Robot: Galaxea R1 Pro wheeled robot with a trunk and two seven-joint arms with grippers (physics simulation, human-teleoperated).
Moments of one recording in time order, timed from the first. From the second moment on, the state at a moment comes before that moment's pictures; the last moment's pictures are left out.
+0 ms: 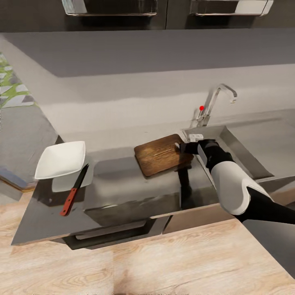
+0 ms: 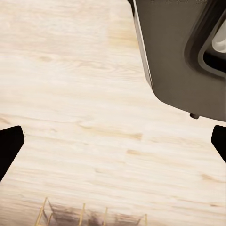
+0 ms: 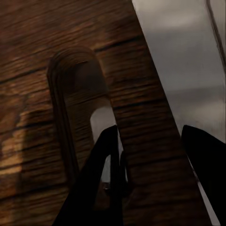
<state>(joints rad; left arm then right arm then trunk) 0.07 -0.02 0.00 0.06 0.27 -0.28 0.00 -1.40 0.07 -0.46 -0.37 0.50 0.49 0.31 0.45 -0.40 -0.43</state>
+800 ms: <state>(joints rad) 0.07 -0.02 0.00 0.06 0.27 -0.28 0.00 -1.40 0.10 -0.60 -0.37 0.48 0.48 0.13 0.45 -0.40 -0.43</state>
